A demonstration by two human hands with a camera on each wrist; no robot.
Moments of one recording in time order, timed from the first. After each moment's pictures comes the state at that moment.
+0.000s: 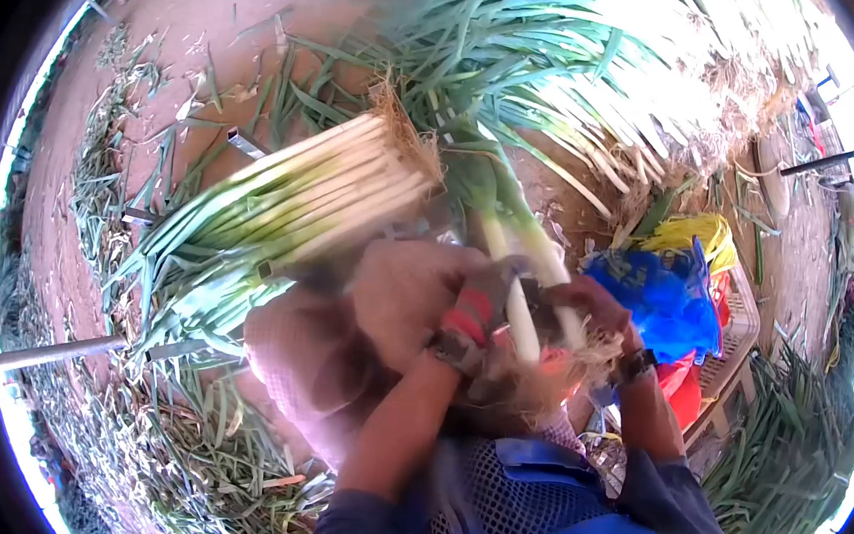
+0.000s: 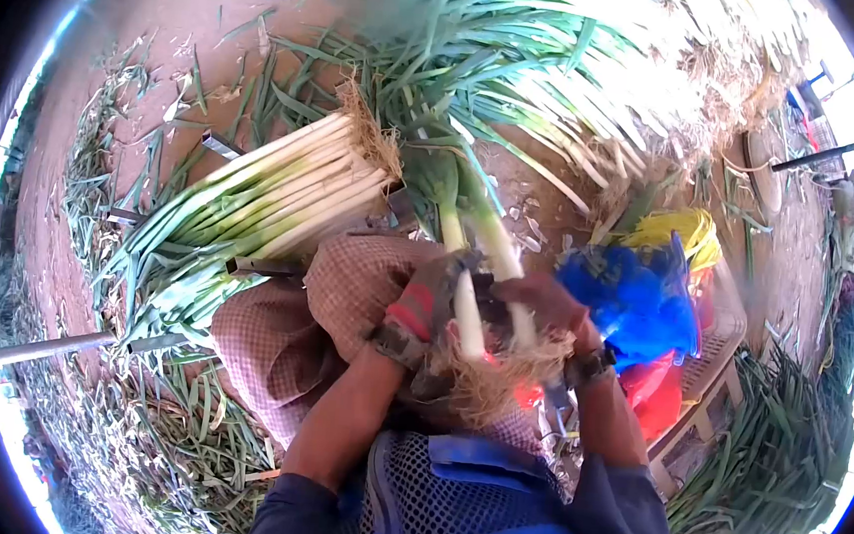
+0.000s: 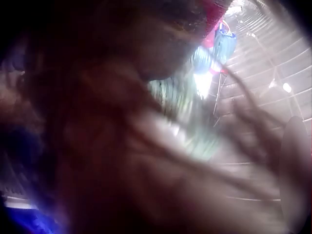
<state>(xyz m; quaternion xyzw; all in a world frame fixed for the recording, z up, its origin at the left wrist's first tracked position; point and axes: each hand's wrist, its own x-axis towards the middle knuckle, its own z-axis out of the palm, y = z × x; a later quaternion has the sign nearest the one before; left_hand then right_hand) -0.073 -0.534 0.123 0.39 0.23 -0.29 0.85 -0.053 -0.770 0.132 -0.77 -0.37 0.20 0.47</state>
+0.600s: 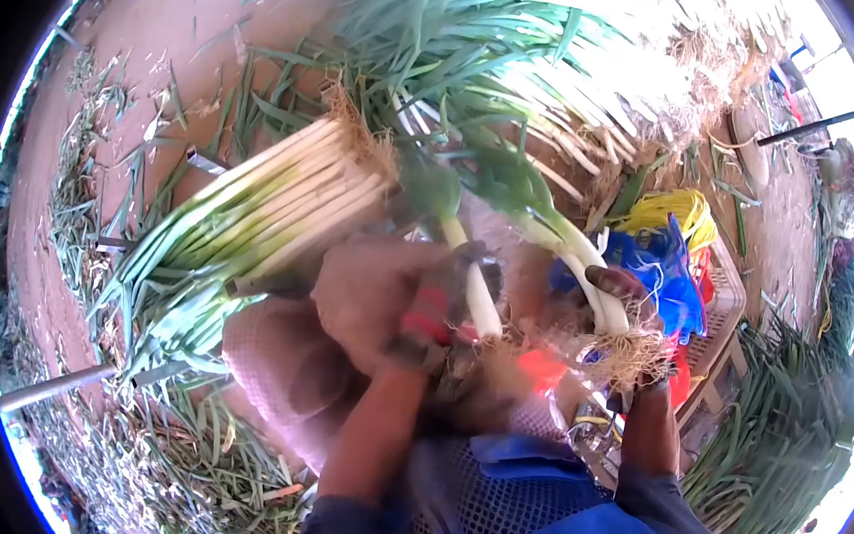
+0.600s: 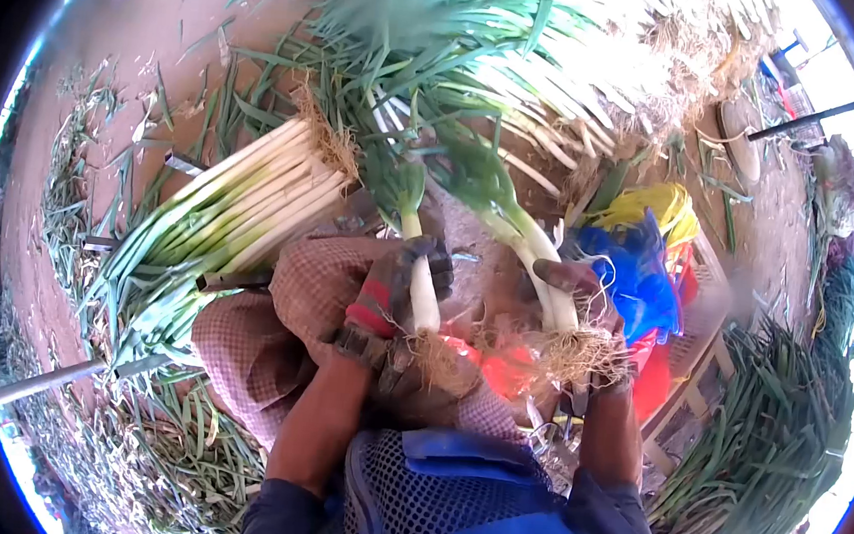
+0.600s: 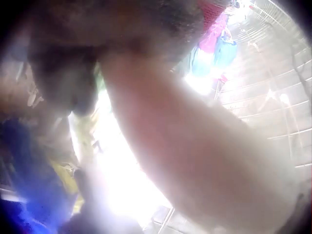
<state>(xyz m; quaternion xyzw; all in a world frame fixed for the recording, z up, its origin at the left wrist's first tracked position) -0.063 -0.535 0.071 0.31 0.22 -0.28 0.88 -0.097 -0.815 0.190 -0.68 0.11 0.20 0.70</state>
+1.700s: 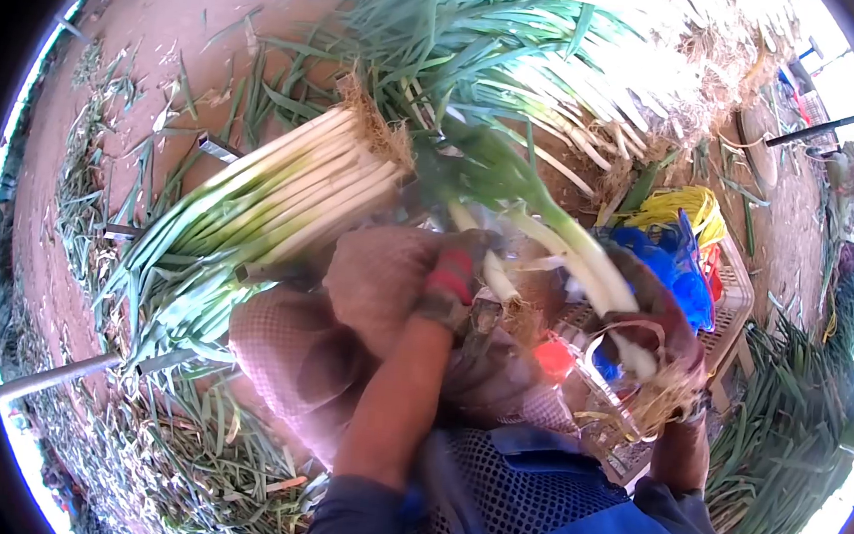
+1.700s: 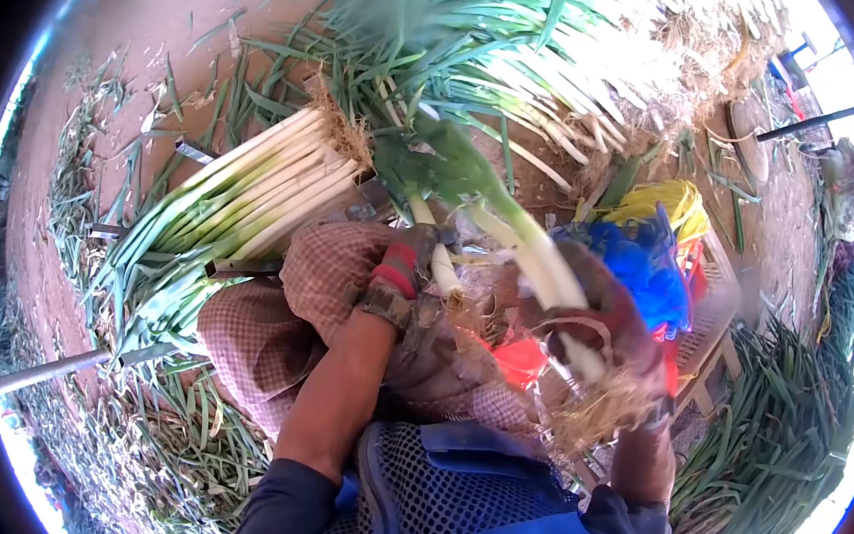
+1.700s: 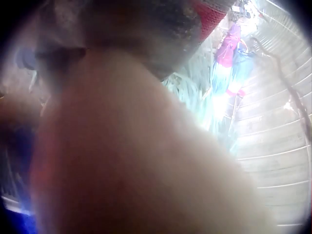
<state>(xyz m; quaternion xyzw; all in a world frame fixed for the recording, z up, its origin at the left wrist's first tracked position) -0.025 -0.528 -0.022 0.71 0.09 -0.26 0.65 -0.103 -0.779 0.279 -0.58 0.07 0.30 0.76</state>
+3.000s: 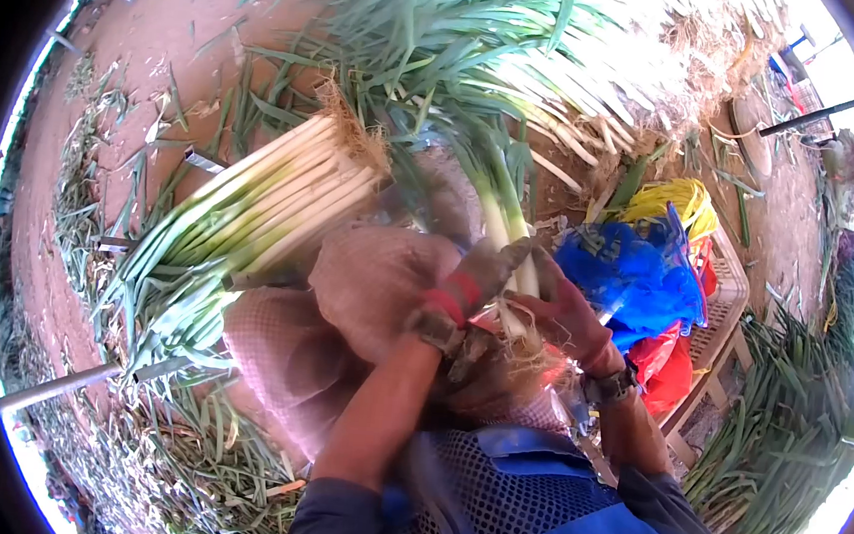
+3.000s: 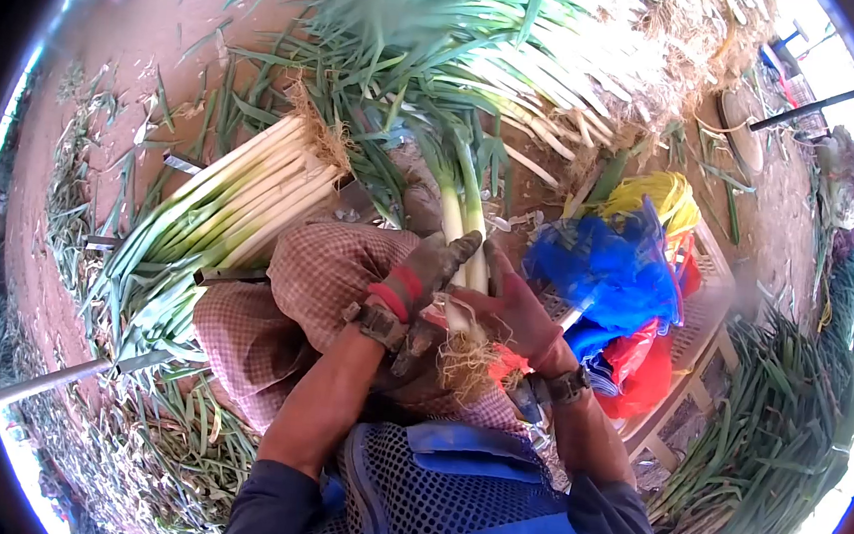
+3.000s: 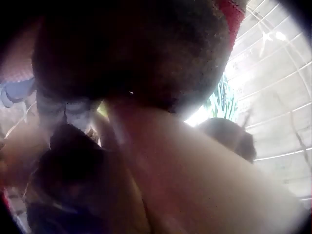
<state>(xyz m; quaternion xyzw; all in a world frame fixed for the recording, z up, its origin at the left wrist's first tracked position) -0.052 -0.580 0.128 0.60 0.07 -0.28 0.74 -0.104 -0.764 0.158 -0.73 -0.05 0.27 0.63</state>
